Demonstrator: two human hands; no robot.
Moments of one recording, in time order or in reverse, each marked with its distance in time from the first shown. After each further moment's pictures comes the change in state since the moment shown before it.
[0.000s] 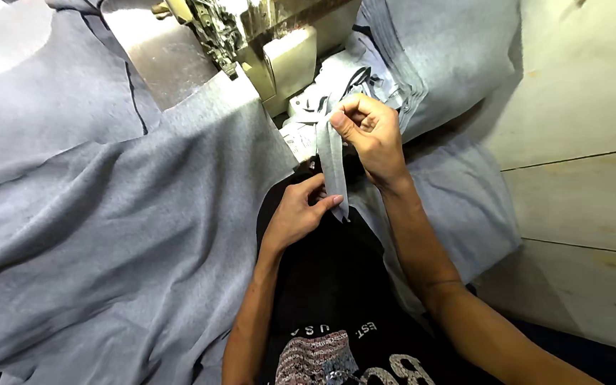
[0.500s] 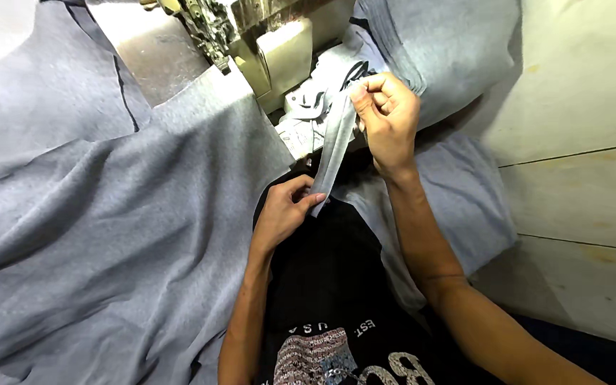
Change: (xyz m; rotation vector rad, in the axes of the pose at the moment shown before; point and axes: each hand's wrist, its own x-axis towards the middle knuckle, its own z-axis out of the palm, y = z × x) left_hand -0.010 -0.009 -0.011 -0.023 0.056 -0.091; right_hand 0.008 0.008 -0.015 -0.150 0.199 -0.031
